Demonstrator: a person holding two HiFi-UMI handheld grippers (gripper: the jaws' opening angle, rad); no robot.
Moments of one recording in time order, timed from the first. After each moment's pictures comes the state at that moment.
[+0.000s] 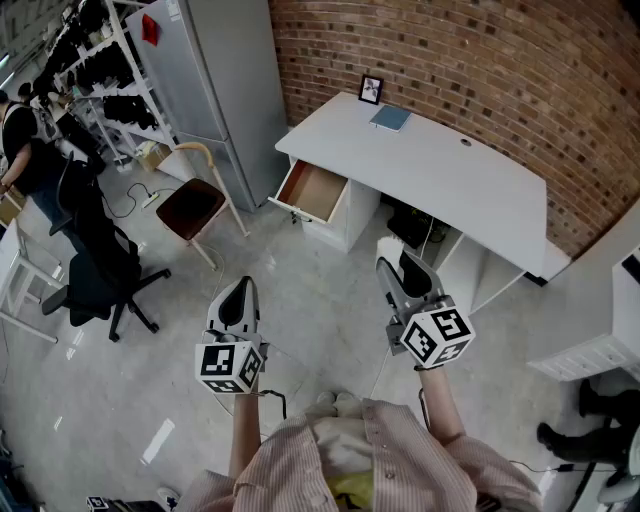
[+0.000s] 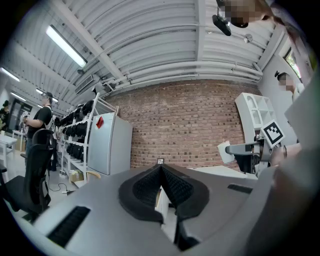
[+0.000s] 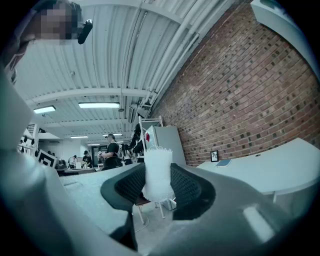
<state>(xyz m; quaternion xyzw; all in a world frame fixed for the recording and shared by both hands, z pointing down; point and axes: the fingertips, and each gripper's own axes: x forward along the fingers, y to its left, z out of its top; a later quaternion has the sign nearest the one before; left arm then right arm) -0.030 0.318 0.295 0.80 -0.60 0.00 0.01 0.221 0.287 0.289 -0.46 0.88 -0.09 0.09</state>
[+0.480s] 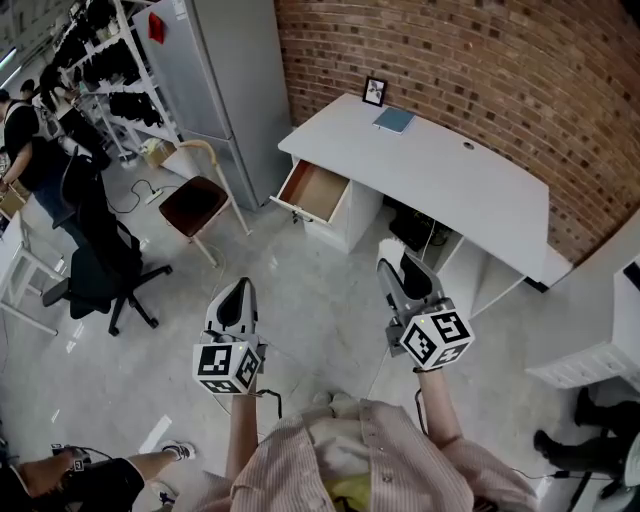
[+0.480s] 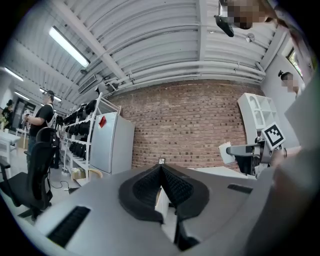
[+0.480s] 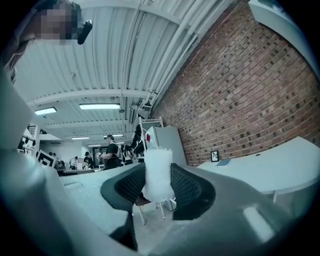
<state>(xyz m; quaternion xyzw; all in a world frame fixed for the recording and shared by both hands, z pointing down) -0.019 0.329 0.300 0.79 -0.61 0.00 0.02 0.238 0.292 0.294 -0.46 0.88 -0.10 0.10</state>
